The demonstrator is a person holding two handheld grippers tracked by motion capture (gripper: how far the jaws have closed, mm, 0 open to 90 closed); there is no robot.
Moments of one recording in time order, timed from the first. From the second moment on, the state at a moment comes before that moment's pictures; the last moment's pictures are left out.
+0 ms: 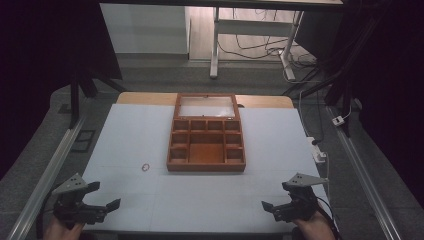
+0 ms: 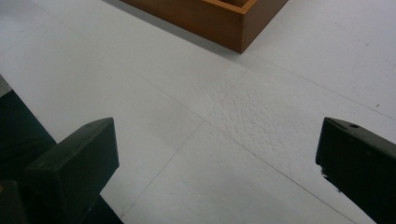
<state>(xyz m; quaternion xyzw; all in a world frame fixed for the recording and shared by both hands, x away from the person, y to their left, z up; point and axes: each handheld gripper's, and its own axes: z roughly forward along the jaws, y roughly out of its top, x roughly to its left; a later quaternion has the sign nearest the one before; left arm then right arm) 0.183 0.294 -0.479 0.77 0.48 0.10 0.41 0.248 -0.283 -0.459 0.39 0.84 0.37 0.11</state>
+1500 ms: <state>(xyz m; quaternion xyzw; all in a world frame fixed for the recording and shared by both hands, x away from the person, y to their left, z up) 0.281 0.274 -0.492 0.78 0.47 0.11 0.39 0.251 -0.281 -0.461 0.39 0.84 0.36 0.10</state>
